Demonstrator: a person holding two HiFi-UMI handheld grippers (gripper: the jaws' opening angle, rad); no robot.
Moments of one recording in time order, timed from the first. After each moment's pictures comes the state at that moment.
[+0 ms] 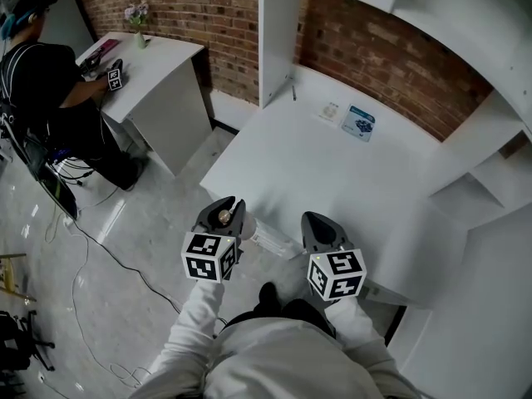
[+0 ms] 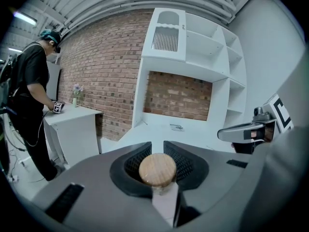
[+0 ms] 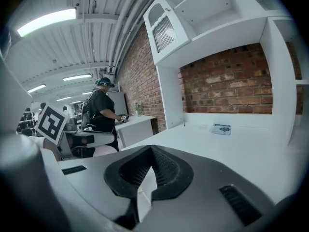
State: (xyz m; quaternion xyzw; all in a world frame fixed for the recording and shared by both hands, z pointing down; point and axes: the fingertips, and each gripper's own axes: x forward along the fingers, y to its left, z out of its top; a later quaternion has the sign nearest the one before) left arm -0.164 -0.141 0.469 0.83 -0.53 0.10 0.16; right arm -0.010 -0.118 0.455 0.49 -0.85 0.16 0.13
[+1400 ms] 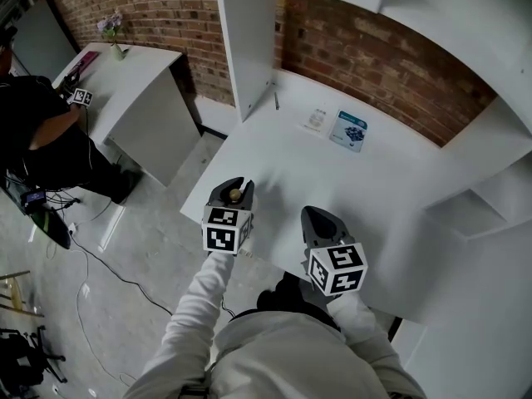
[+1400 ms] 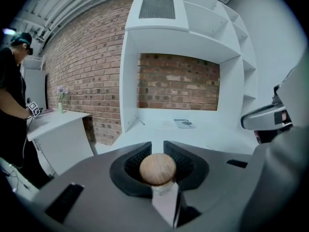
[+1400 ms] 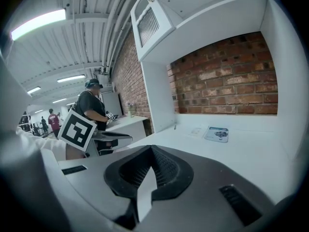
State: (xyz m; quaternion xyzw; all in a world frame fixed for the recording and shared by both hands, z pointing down) left arm -0.090 -0.295 0.502 0.84 -0.51 0.16 0.13; right arm 0.040 -0.219 0.462 0.50 -0.84 0.17 0.13
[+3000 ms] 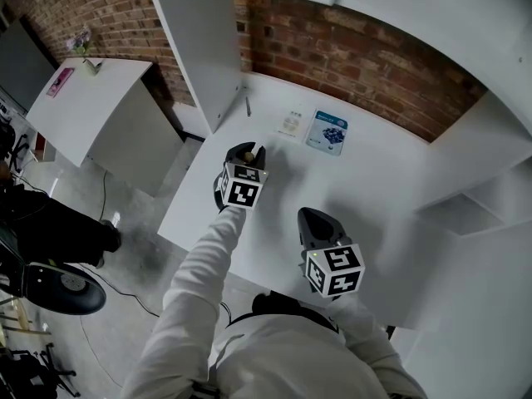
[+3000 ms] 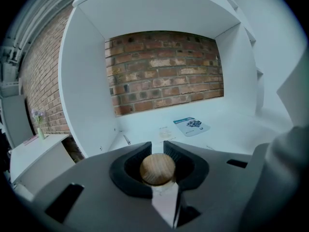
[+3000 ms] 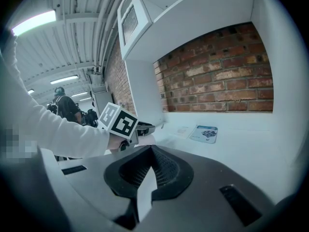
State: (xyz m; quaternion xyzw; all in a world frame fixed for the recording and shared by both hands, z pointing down) left arm 0.025 -0.448 0.537 0.85 -0.47 0.23 0.05; right arm 0.102 -0.263 0.479 0.52 -0.82 0.19 0.13
